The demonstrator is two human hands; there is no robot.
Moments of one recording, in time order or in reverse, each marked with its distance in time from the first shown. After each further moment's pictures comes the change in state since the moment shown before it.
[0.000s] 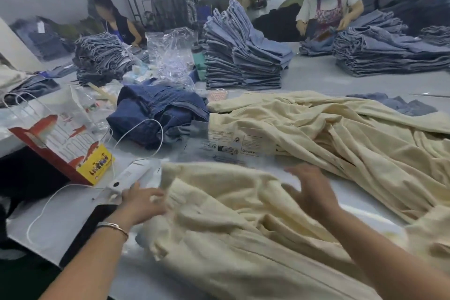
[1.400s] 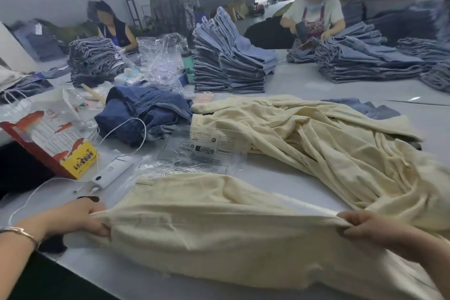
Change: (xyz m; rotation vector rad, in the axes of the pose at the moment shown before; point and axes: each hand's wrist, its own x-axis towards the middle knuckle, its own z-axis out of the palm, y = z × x) left_hand -0.056 -0.062 -0.030 -0.012 -0.221 0.241; right_hand -0.096 0.152 -0.104 0.719 -0.750 0.323
